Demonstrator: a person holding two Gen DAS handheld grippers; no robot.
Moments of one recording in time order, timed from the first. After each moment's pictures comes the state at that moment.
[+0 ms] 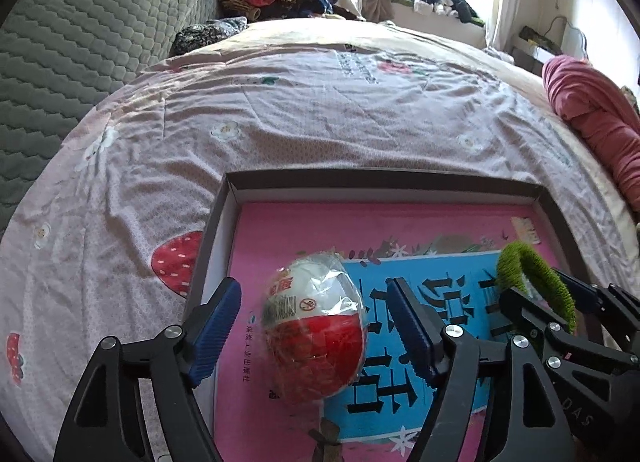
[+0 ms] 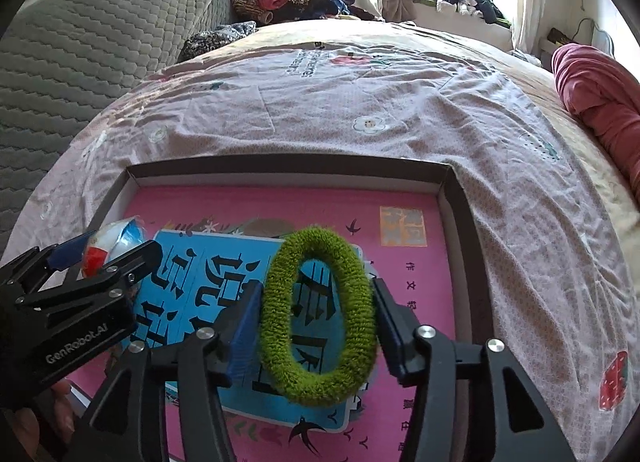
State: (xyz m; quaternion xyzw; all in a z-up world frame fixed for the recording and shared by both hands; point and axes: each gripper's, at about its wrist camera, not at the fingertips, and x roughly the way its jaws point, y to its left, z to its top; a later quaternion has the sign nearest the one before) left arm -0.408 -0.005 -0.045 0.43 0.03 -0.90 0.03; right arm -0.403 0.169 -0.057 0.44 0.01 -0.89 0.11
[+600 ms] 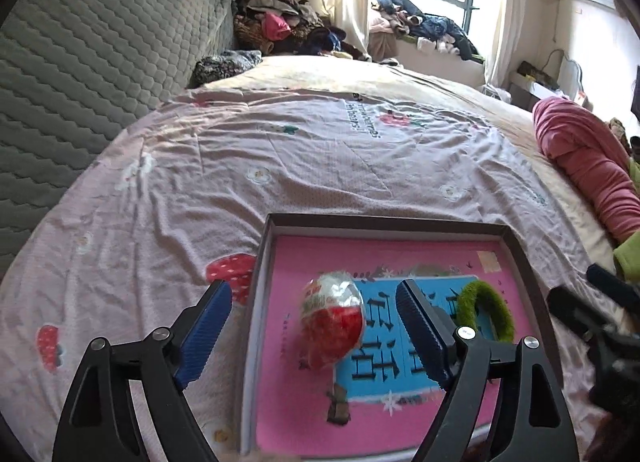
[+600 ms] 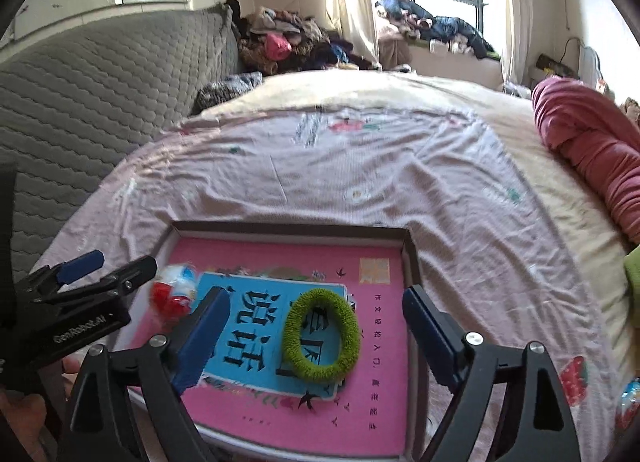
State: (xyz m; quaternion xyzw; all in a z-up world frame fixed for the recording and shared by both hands) left arm -0.355 -0.022 0.017 0.37 0.05 -0.93 0.04; right arm -0.343 0.184 0.029 0.36 0.00 -0.93 0.11
